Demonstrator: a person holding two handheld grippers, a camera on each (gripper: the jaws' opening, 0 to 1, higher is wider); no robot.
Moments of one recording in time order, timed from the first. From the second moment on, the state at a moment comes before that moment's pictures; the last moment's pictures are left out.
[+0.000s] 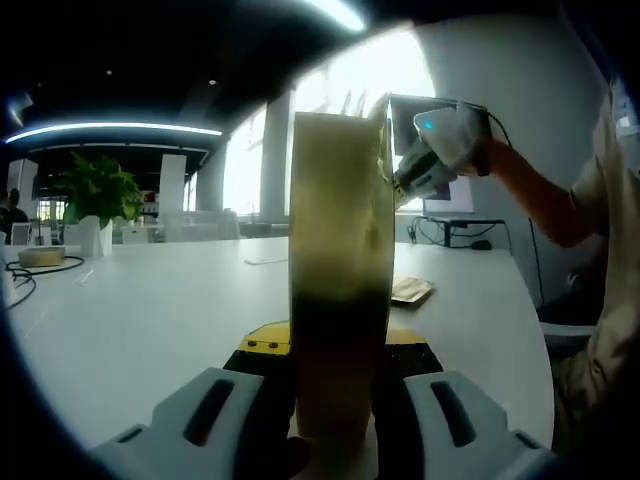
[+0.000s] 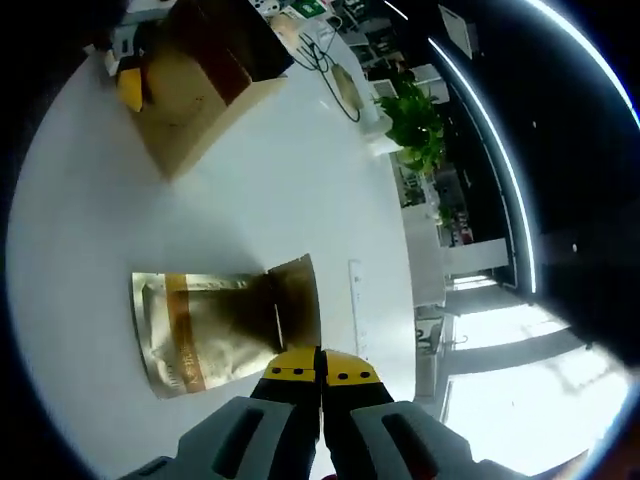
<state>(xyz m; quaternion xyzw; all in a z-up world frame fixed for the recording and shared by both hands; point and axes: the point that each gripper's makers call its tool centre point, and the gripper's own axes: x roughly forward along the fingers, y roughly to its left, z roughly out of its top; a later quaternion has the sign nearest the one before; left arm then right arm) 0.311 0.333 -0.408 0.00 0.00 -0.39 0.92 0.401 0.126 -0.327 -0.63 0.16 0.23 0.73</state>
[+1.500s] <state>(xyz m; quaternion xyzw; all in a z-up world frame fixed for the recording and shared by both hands) 0.310 0.333 -0.408 0.01 0.00 -0.38 0.92 0.336 0.114 -0.408 -0.58 0.20 0.25 0.74</state>
